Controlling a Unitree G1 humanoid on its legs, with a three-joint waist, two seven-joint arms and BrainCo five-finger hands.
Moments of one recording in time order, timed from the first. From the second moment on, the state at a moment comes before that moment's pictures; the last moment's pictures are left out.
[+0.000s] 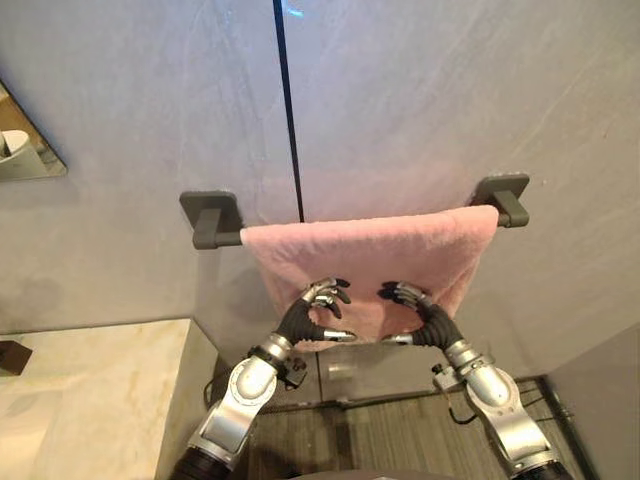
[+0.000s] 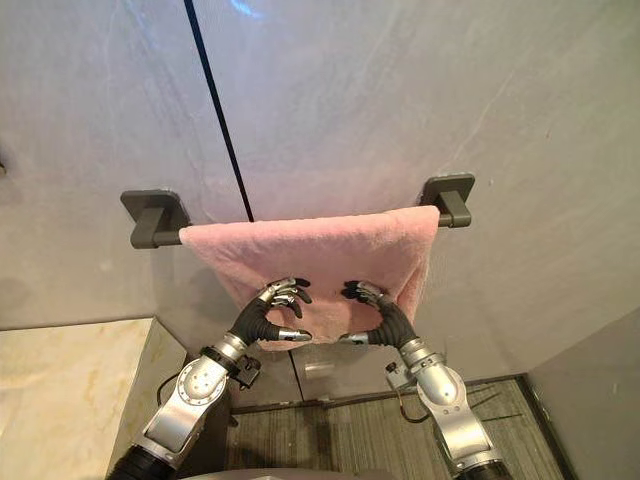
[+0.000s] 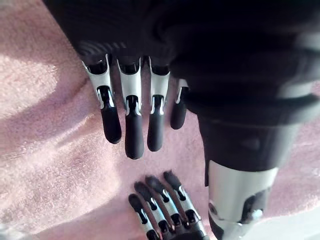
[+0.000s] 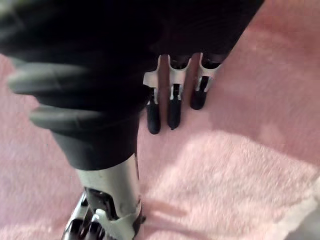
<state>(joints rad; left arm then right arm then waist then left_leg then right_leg) 0.06 0.23 -0.34 0.01 0.13 -0.26 -0.06 0.14 -0.32 0.12 0.01 0.03 -0.23 0.13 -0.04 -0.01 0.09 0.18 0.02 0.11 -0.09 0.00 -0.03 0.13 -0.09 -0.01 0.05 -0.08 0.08</state>
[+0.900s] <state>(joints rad) 0.23 0.06 0.01 -0.07 0.25 -0.27 0.07 0.37 -0.07 -0.25 -0.11 0.00 -0.23 0.04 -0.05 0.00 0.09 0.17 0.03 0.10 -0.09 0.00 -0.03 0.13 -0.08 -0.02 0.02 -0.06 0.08</state>
